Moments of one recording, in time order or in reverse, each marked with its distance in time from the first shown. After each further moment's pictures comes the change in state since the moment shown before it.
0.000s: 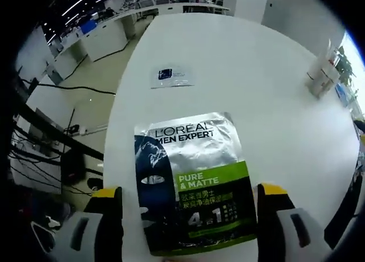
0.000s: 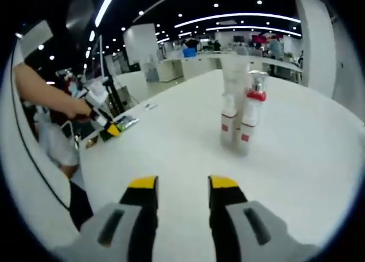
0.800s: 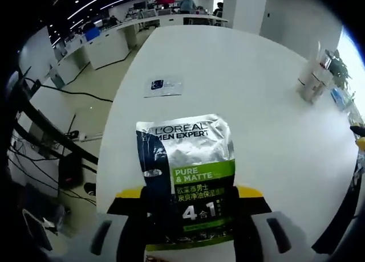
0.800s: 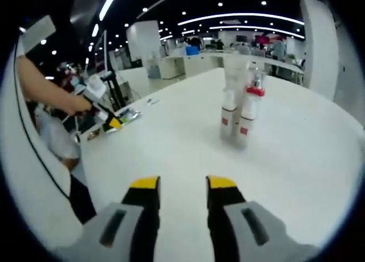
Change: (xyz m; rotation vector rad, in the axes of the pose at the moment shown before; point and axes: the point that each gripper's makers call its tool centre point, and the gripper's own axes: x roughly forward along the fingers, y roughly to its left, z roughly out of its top) left arm -0.010 -0.017 0.001 -0.017 -0.103 -0.012; right arm -0.016 0.000 -0.016 -0.022 0.016 -0.006
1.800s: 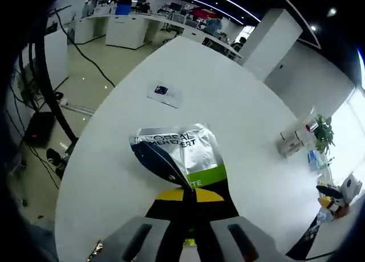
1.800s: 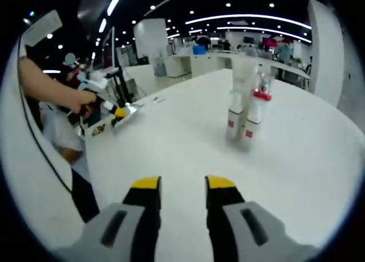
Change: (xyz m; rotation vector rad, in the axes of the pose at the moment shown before) left arm -0.032 -0.049 0.015 -0.434 -0.190 -0.294; right arm 0.001 0.008 0.006 -0.055 0.006 0.042
